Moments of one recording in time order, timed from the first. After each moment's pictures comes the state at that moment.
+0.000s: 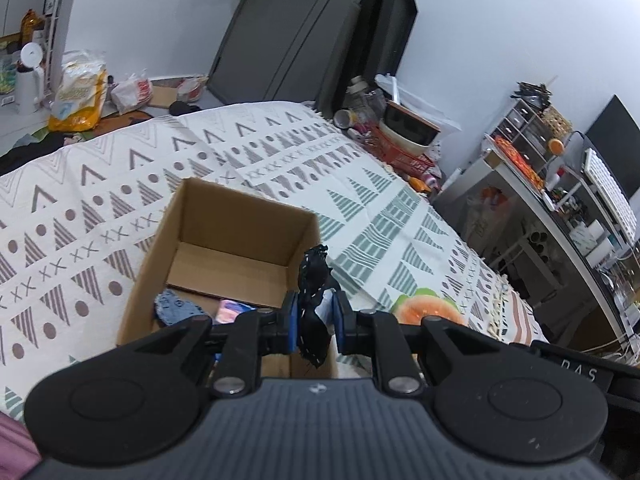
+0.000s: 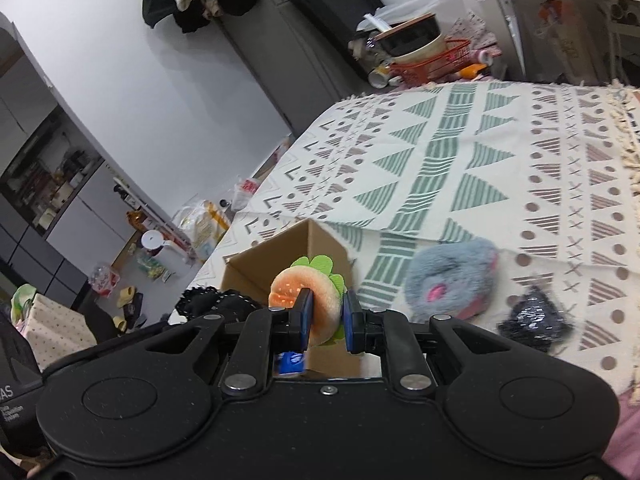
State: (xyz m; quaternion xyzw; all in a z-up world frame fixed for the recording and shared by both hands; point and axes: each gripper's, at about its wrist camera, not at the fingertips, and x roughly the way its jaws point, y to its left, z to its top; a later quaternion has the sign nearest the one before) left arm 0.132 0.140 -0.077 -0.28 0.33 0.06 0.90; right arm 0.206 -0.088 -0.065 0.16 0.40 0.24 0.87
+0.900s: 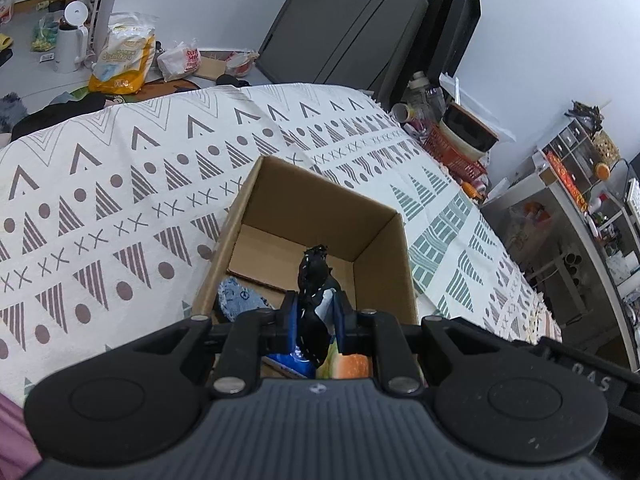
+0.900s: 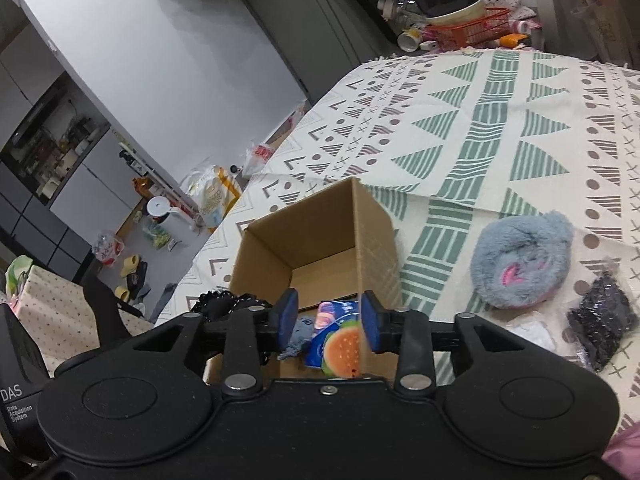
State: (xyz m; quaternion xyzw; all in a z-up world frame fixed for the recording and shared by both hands) left arm 0.134 0.186 -0.111 -0.31 0.36 0.11 0.87; right arm 0.217 -0.029 -0.089 0.14 0.44 0.26 0.85
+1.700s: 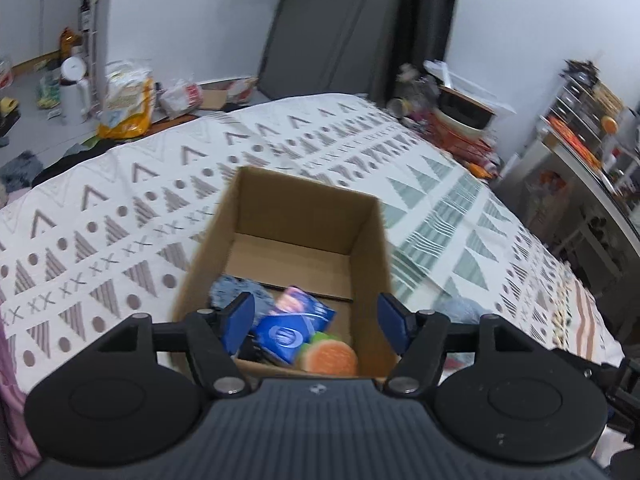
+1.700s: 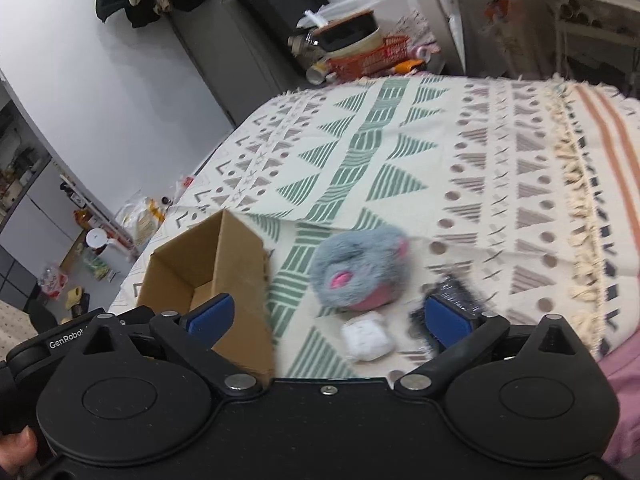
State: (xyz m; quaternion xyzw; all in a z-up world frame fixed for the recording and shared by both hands) left arm 0.135 0.126 -0.090 -0.22 0.36 0.13 0.90; right arm 0.201 -0.132 -0.087 0.13 0.41 0.16 0.89
